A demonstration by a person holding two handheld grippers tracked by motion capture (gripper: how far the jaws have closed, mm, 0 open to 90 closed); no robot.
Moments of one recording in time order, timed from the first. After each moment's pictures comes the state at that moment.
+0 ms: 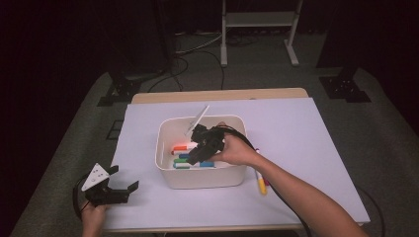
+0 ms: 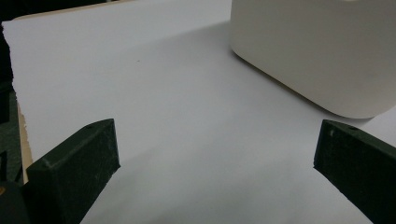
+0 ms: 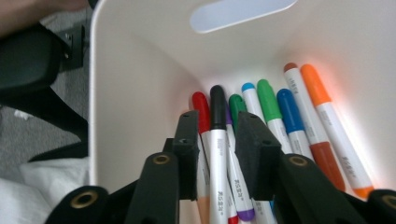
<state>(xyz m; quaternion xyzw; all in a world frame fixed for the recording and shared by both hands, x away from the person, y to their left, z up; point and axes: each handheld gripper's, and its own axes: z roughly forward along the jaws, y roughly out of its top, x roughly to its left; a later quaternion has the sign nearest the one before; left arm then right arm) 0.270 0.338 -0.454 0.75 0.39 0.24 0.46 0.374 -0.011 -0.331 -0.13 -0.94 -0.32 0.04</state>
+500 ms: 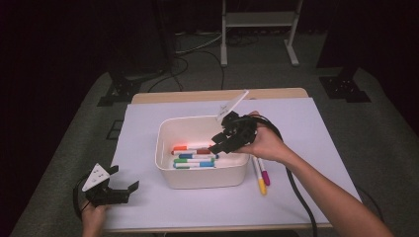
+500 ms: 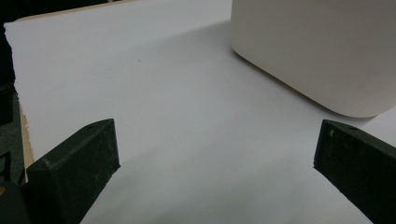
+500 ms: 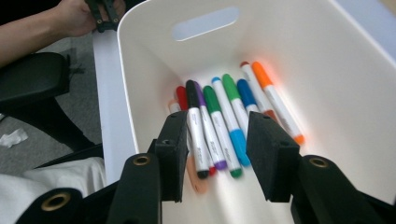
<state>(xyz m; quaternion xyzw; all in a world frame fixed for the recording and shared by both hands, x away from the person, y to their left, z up) 0.269 0.337 -0.454 0.76 0.39 0.25 0.46 0.361 -0.088 -0.284 -0.17 -0.92 -0.36 0.00</state>
